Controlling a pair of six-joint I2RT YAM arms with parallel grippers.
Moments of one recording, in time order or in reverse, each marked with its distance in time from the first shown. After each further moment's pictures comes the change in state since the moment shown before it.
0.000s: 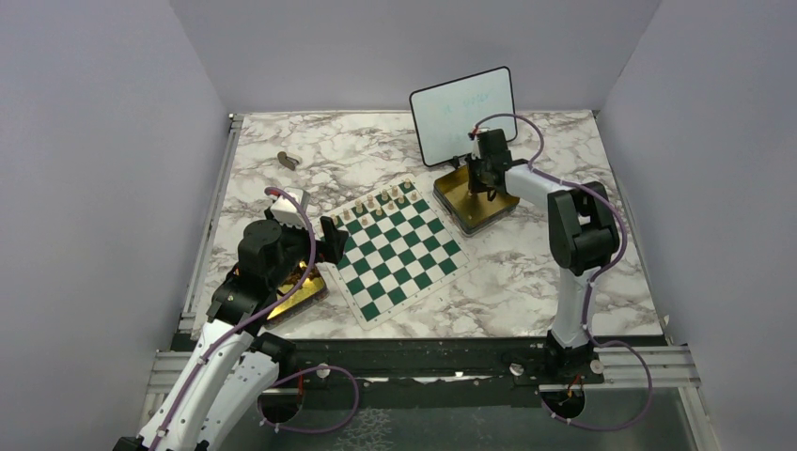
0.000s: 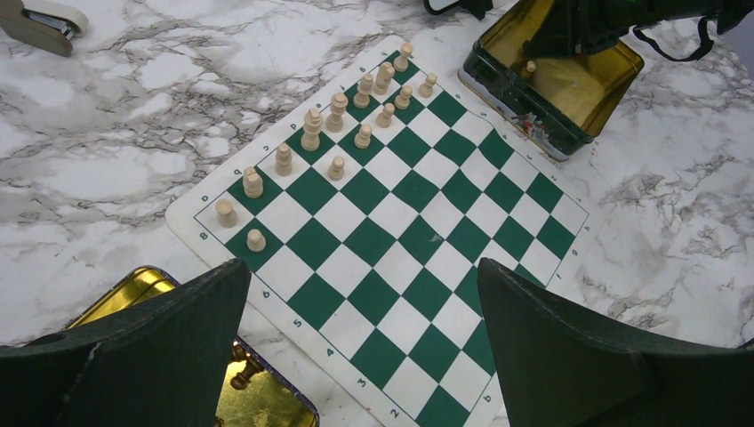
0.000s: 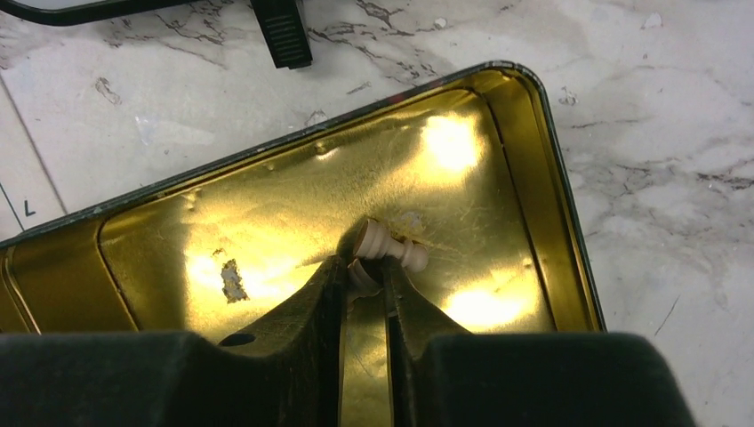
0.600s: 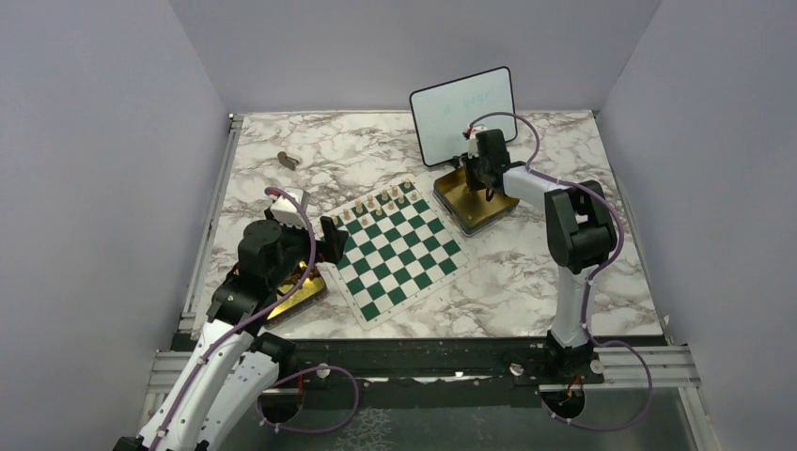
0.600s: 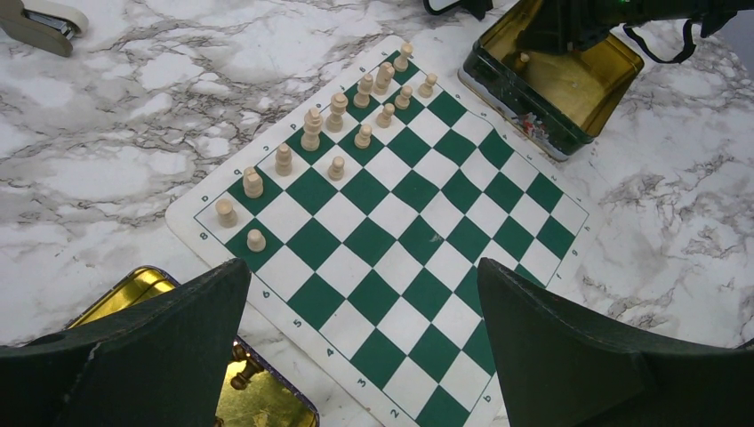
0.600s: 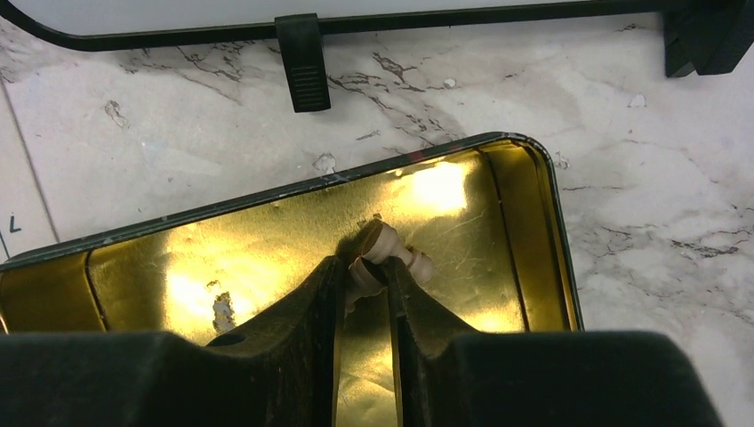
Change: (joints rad) left arm 0.000 0.000 0.000 0.000 0.000 0.000; right arm 0.000 0.014 -0.010 0.096 -0.006 -0.099
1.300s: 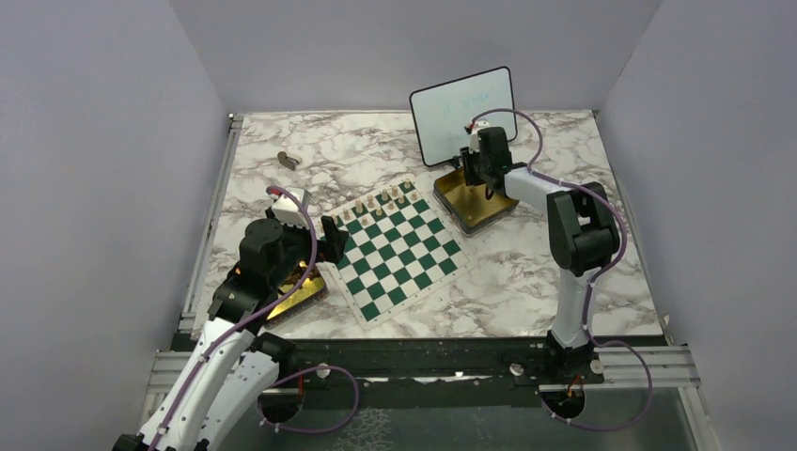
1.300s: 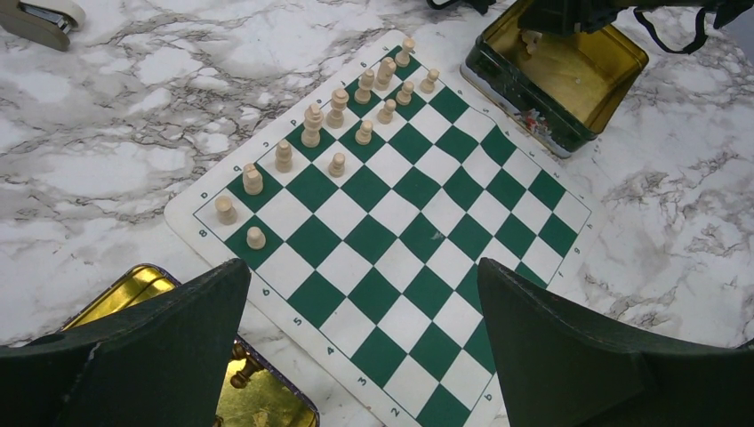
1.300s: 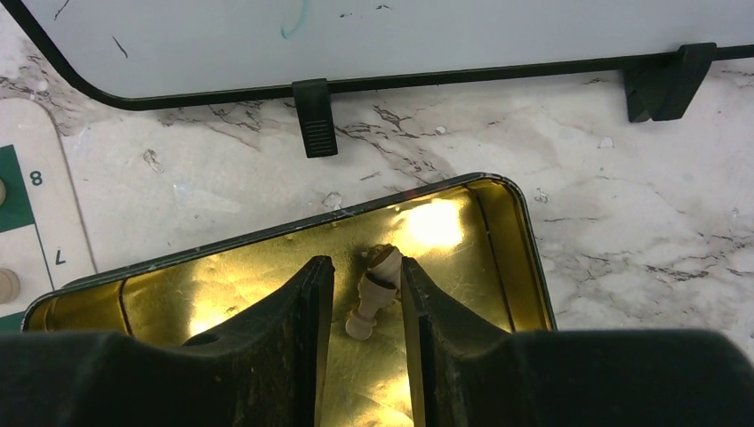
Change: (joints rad) left arm 0.000 0.013 0.000 0.000 0.000 0.000; right arm 0.000 -0.035 -0.032 0.083 0.007 0.021
